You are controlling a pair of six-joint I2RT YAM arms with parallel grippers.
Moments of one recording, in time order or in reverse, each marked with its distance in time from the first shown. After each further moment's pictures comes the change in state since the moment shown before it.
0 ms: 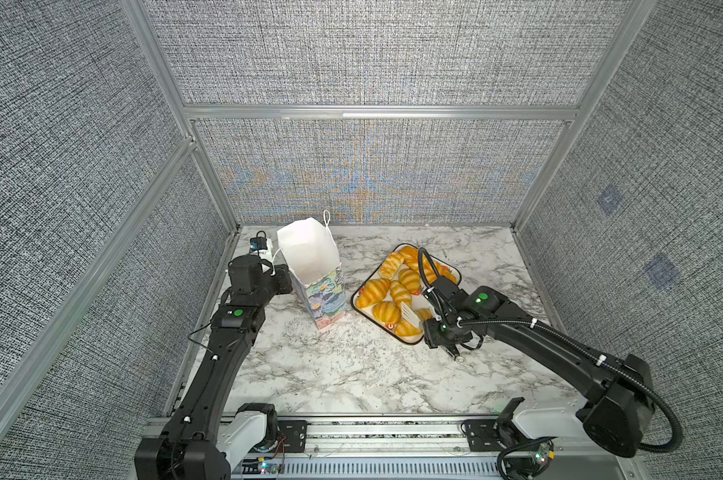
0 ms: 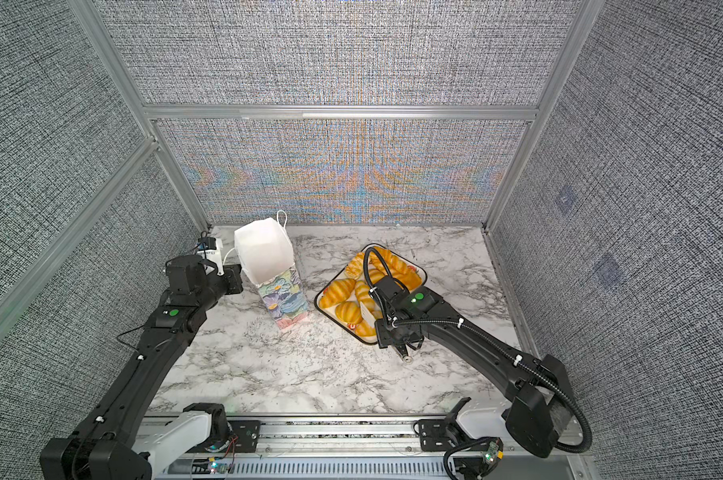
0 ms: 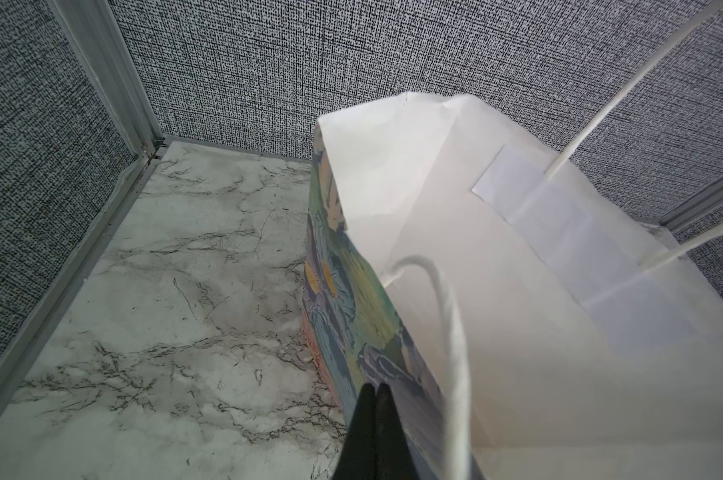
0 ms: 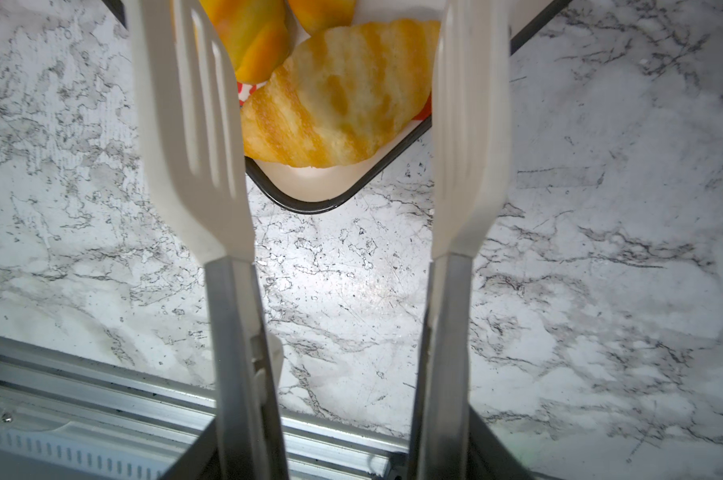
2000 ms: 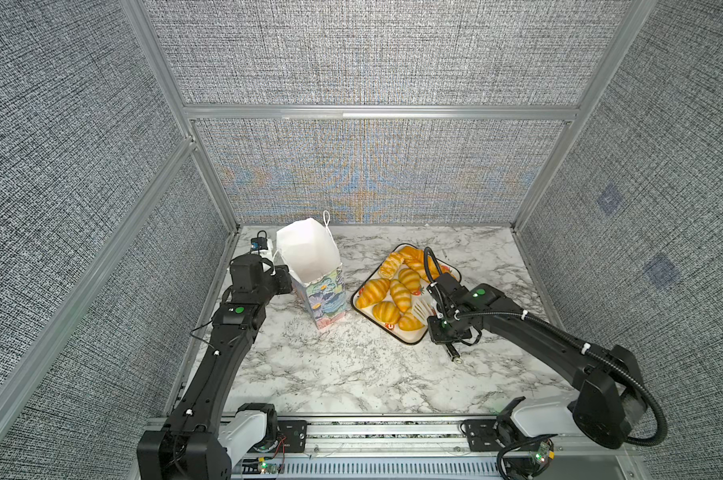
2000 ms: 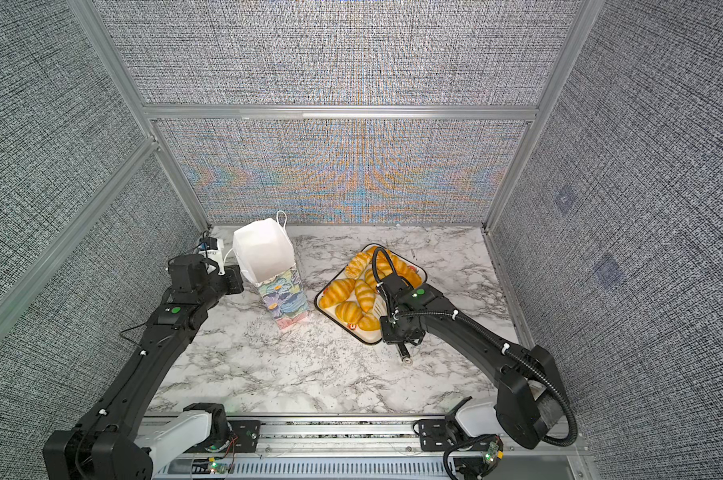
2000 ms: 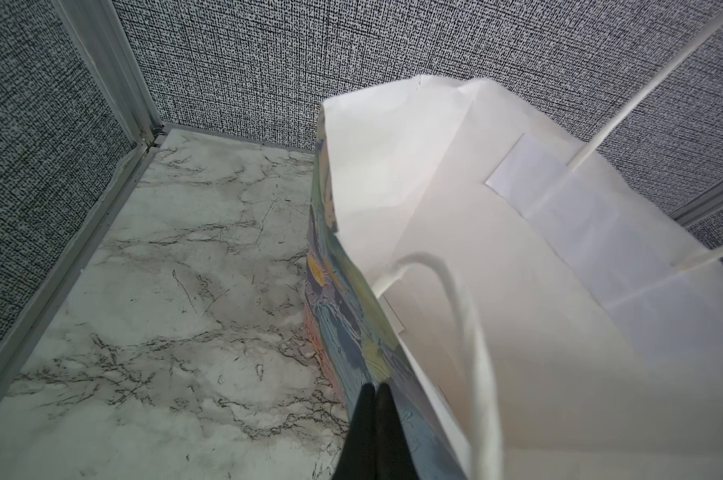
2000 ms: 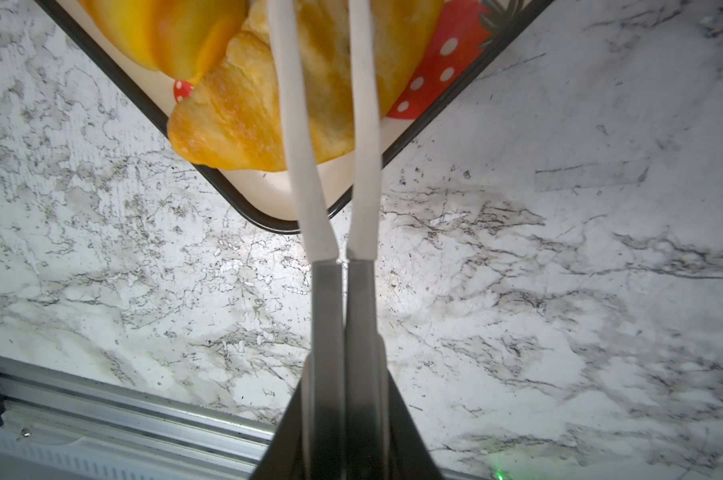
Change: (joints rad) left arm 0.006 0.026 0.000 0.002 0.003 -0.002; right arm -0.103 0.042 -0.037 0.071 -0.076 -0.034
